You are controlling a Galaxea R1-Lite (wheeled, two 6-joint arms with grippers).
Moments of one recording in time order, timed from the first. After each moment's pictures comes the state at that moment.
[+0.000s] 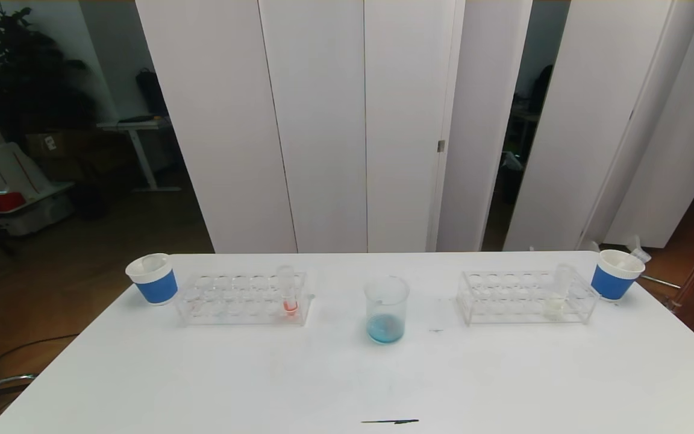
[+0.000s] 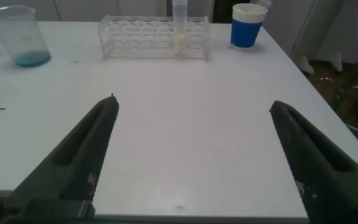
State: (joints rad) left arm 0.00 0.00 0.00 0.00 -0.01 0.08; right arm -0.01 0.00 -0.05 0.11 -0.02 0.02
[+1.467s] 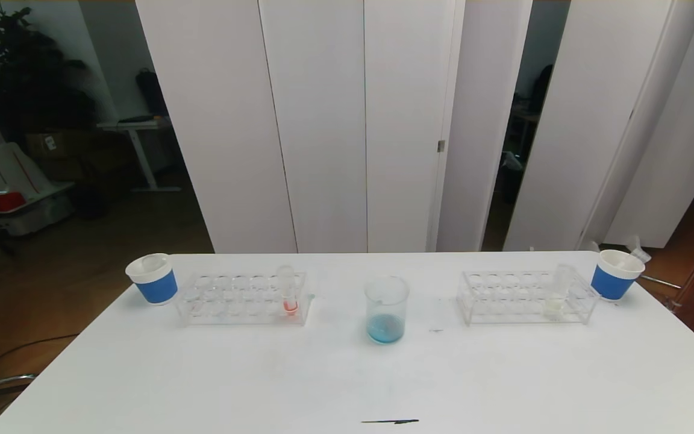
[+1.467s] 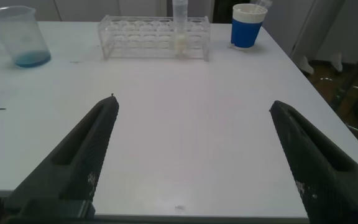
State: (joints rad) left arm -0.01 0.42 -0.44 -0.04 -0.01 0.04; right arm -0.01 0.00 -0.05 0.11 -0.02 0.02
